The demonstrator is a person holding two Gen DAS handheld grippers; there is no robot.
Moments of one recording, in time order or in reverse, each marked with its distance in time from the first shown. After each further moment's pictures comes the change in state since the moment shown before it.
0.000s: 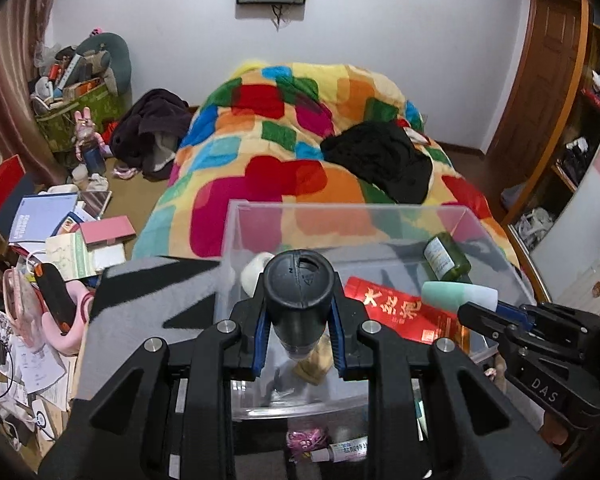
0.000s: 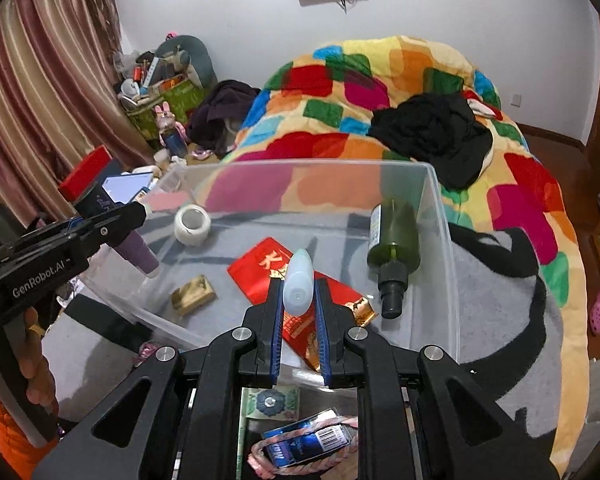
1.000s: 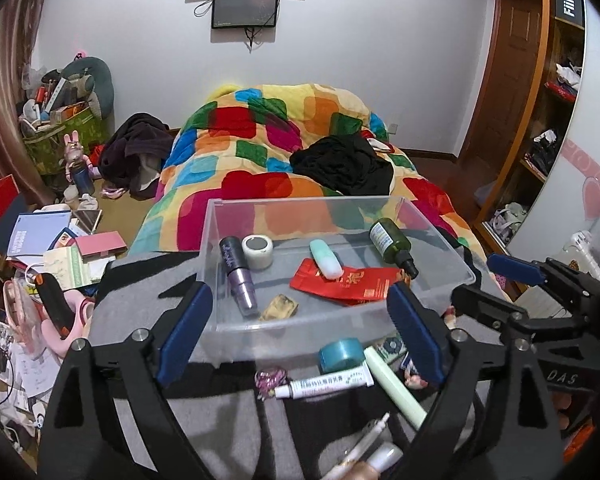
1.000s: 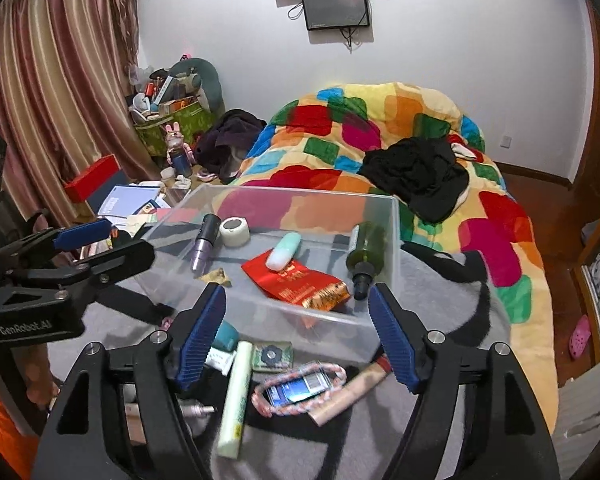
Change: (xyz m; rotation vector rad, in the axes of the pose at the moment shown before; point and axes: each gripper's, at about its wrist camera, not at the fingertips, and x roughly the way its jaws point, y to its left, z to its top) left arm -0.071 -0.024 -0.033 0.058 -0.079 -0.062; right arm -0.081 0.015 -0.025 -0.084 -0.137 -0.052
